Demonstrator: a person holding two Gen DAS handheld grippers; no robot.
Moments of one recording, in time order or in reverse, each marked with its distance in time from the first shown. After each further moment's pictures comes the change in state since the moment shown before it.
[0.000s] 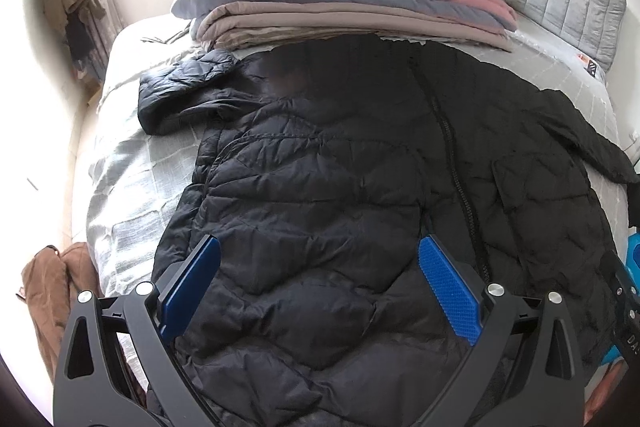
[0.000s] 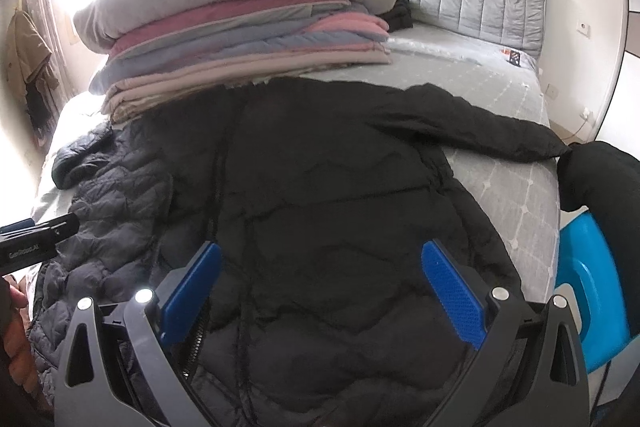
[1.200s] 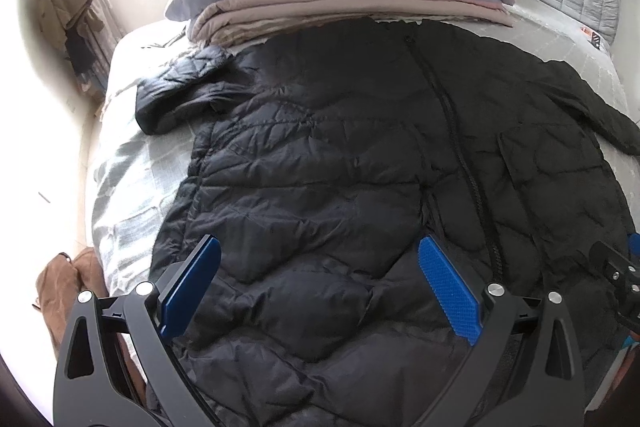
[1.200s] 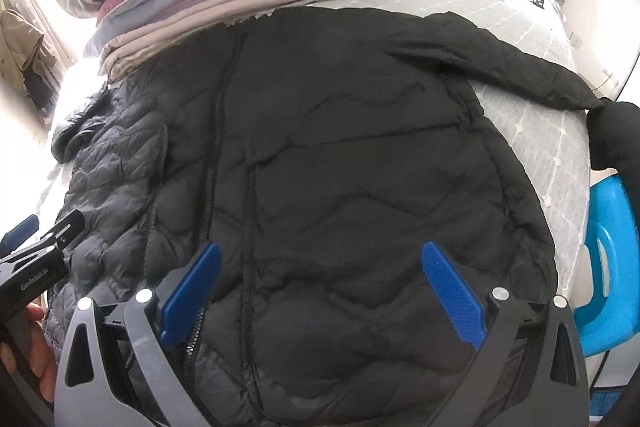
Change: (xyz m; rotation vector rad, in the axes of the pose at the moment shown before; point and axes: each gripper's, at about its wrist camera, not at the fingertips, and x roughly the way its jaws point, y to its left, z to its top) left arm 0.010 -0.018 -0.009 0.064 0.038 0.049; right arm 0.039 -0.002 0.002 0.026 0.267 0.064
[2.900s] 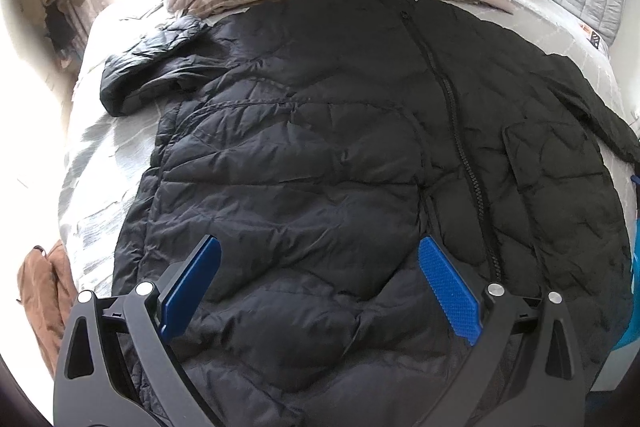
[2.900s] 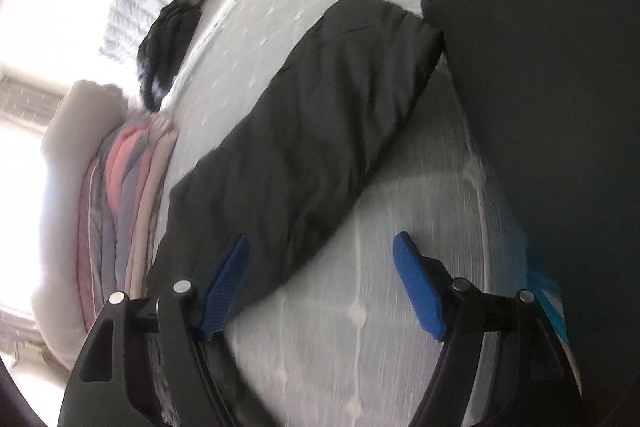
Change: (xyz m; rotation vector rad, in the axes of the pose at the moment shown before) left arm 0.040 -0.002 0.016 -0.016 0.108 -0.070; right arm 0.111 -0.426 0.109 0.961 -0.114 0.200
